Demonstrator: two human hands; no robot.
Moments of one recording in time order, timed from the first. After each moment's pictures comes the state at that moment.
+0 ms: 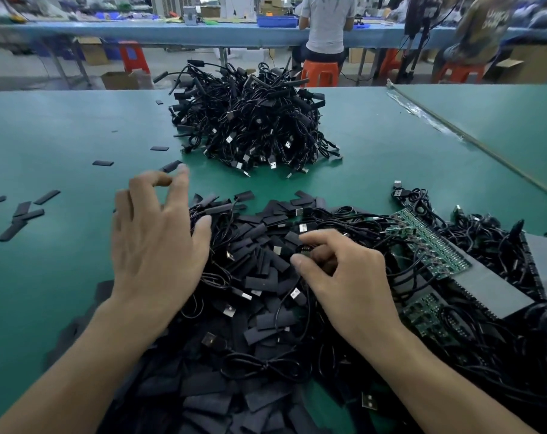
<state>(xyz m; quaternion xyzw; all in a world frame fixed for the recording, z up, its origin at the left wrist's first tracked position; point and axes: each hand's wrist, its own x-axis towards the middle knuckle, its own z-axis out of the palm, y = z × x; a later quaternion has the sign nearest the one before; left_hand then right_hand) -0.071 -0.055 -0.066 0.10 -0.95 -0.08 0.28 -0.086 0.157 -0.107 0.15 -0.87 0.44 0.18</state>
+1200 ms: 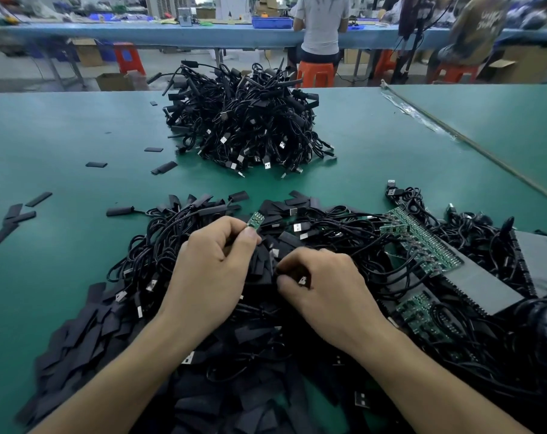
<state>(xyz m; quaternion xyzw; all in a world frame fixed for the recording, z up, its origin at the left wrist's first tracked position) -0.067 -0.014 -0.087 0.00 -0.84 -0.52 0.19 -0.084 0.155 -0.106 0.21 -0.91 0.34 0.08</state>
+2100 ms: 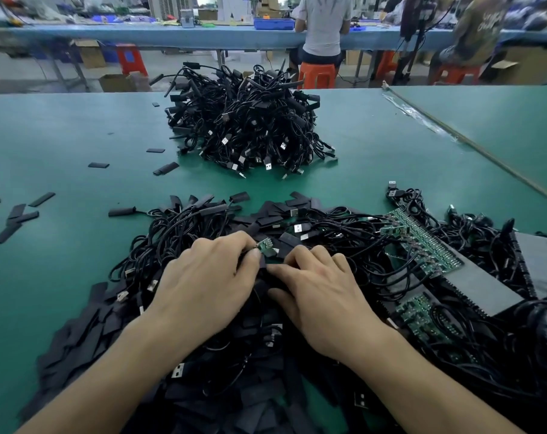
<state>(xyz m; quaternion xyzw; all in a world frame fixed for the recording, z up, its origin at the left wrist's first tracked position) -0.057 -0.017 -0.073 0.03 -0.97 -0.22 0.10 -0.082 0.150 -0.113 0.28 -0.95 0.13 0.07</state>
